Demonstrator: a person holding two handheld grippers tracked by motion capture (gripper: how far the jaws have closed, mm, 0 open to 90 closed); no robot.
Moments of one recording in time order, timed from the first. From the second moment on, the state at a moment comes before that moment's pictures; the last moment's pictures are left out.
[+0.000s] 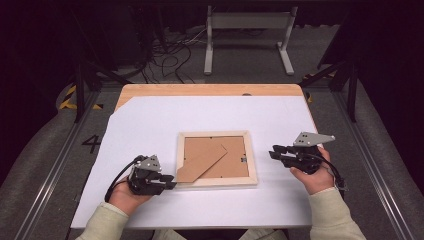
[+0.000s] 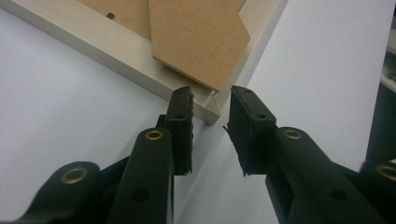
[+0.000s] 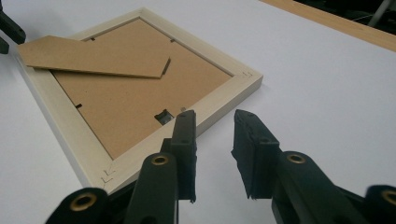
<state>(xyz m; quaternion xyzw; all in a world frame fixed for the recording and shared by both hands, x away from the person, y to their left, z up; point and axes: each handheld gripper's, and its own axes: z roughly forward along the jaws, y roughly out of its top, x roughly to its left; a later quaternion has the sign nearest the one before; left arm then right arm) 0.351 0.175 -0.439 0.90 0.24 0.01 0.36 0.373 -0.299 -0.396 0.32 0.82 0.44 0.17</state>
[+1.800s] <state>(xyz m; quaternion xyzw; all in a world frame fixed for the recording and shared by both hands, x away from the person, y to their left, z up) 0.358 0.166 -0.392 0.88 0.21 0.02 0.43 0.362 -0.316 -0.398 0.34 0.82 0.43 0.18</state>
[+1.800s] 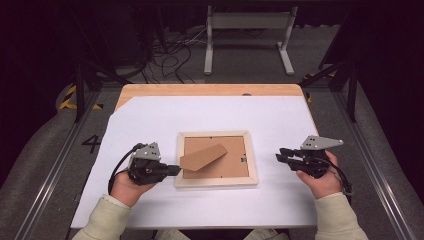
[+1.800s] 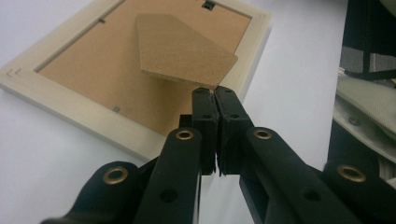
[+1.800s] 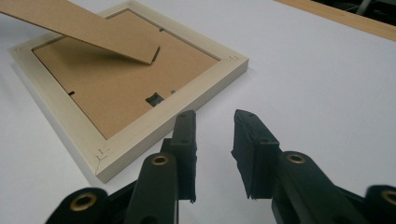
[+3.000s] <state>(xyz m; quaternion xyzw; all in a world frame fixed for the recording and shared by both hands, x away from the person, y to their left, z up) 0.379 0.135 -0.359 0.82 0.24 0.03 0.51 0.355 -0.329 -0.399 0.35 0.81 0.43 0.18</state>
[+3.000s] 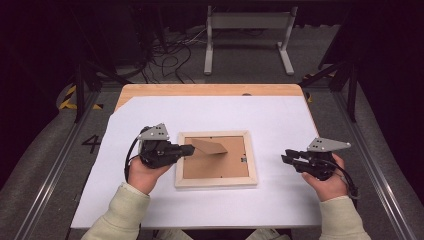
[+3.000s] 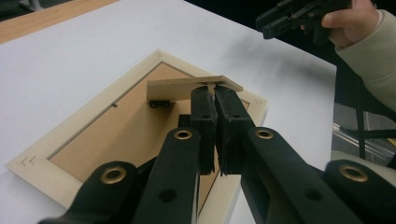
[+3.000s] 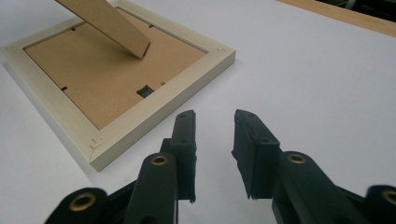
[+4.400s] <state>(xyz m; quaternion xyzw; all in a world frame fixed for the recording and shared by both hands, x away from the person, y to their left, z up) 0.382 0.156 -0.369 0.82 0.26 0.01 0.51 0.354 -0.336 -0.396 0.36 0.80 0.43 0.20</state>
